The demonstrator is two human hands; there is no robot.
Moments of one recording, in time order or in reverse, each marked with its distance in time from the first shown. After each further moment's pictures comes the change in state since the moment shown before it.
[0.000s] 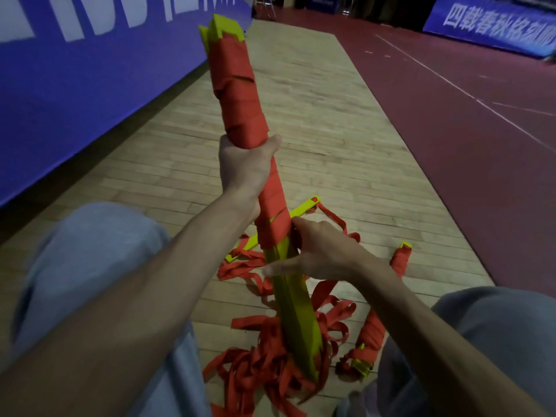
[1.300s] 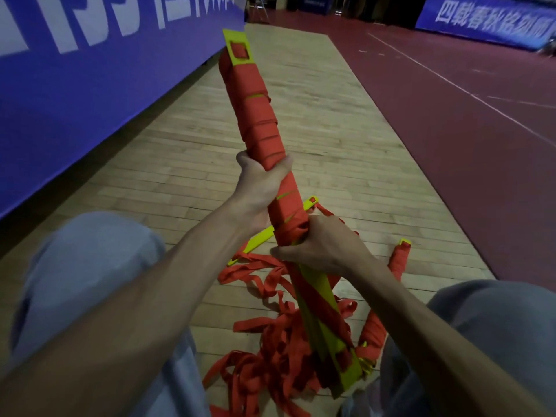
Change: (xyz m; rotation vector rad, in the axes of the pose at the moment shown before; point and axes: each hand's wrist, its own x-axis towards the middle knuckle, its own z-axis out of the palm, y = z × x) left_hand -0.014 -0.012 0.007 0.015 -0.358 -0.109; right_hand -0.006 -0.003 -0.005 -0.044 0.182 0.148
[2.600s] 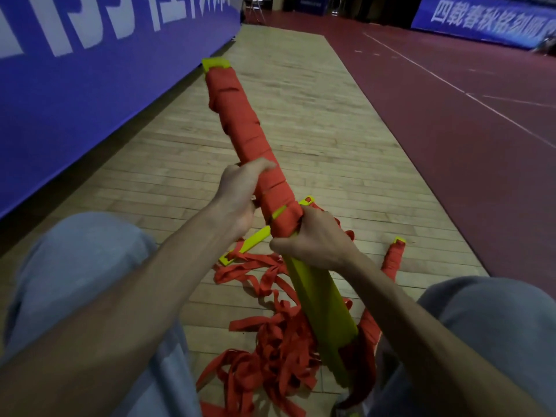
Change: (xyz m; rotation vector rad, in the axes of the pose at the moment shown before) left_hand -0.012 0.008 -0.004 -0.085 0.046 -0.091; right_hand -0.003 0.002 -0.003 0.216 0.088 -0.057
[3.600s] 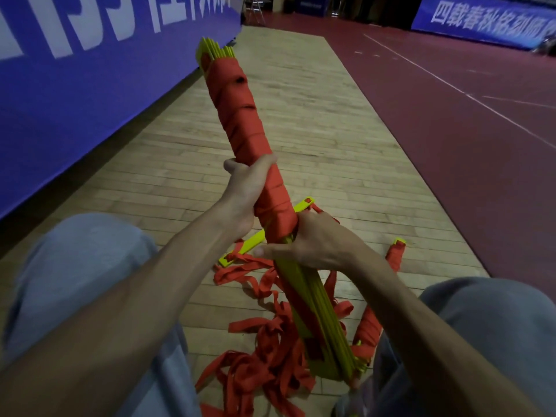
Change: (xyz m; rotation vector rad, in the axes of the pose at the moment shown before) left_hand 0.001 -0.002 0.007 0.097 0.025 -0.001; right_hand -0.003 -0.002 -0.010 -0.143 -0.170 -0.035
